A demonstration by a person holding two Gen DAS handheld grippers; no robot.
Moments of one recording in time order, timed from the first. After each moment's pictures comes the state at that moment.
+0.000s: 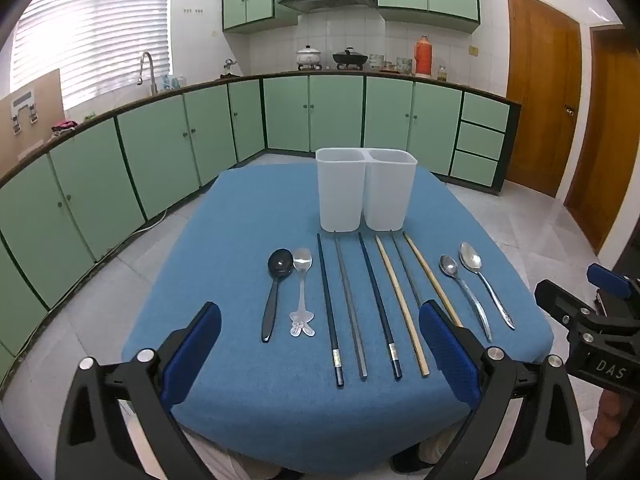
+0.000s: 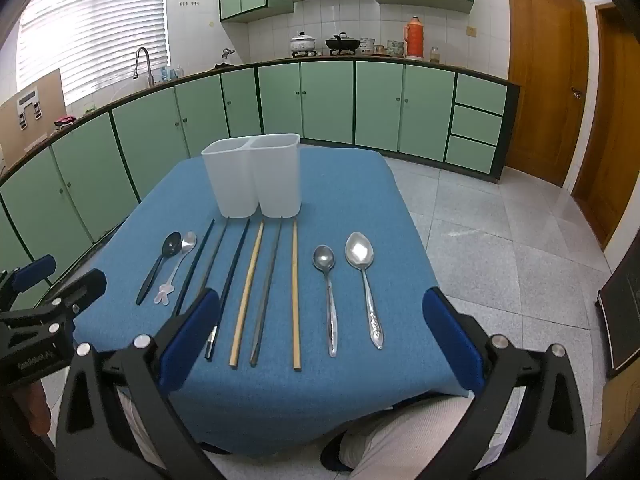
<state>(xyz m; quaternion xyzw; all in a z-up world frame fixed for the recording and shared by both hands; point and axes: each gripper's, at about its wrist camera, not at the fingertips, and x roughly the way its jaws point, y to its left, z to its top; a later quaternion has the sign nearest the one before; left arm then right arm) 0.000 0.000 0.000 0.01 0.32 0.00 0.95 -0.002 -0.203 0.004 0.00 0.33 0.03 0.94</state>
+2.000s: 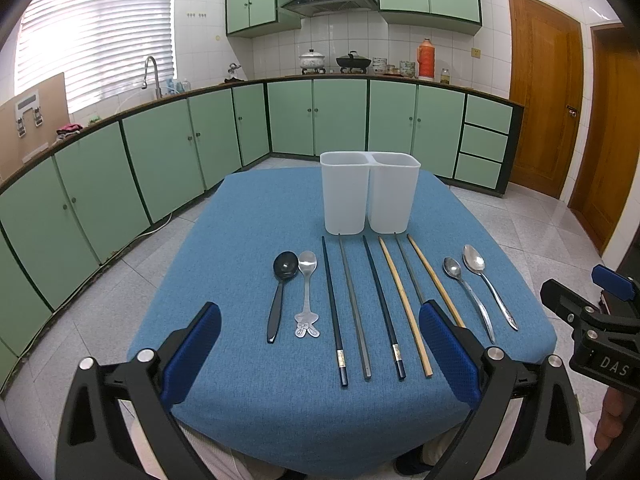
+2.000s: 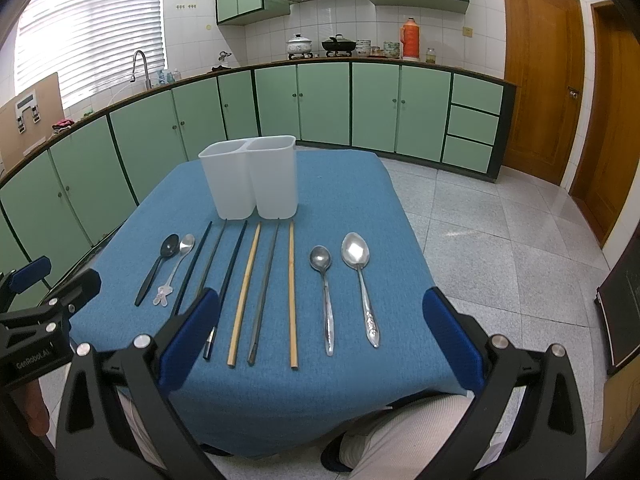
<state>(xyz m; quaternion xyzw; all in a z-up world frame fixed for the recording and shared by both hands) -0.006 0.004 0.009 0.01 0.32 0.00 0.95 -0.004 -0.205 0.005 0.00 0.33 0.03 0.94</state>
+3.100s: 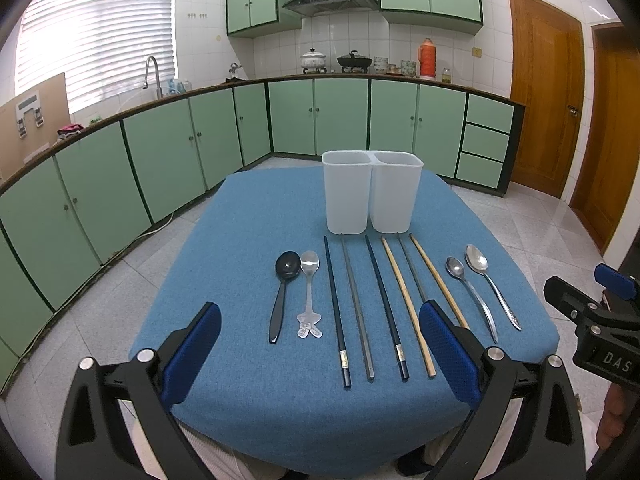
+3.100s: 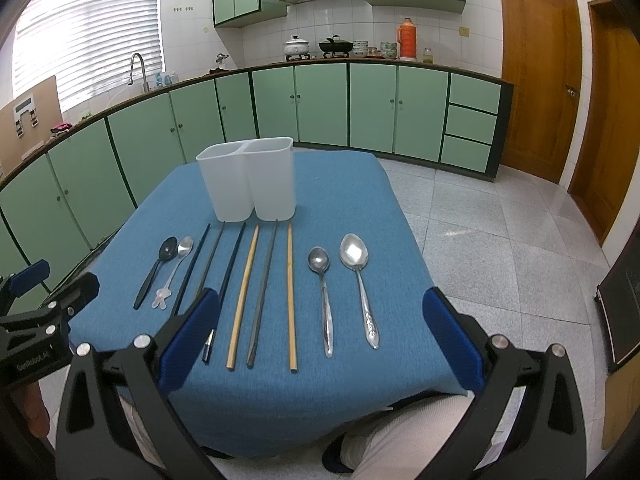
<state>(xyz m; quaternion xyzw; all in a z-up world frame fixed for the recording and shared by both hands) -0.002 0.010 0.008 0.01 0.32 0.00 0.95 0.003 -0.202 0.000 0.01 0.33 0.03 0.94</state>
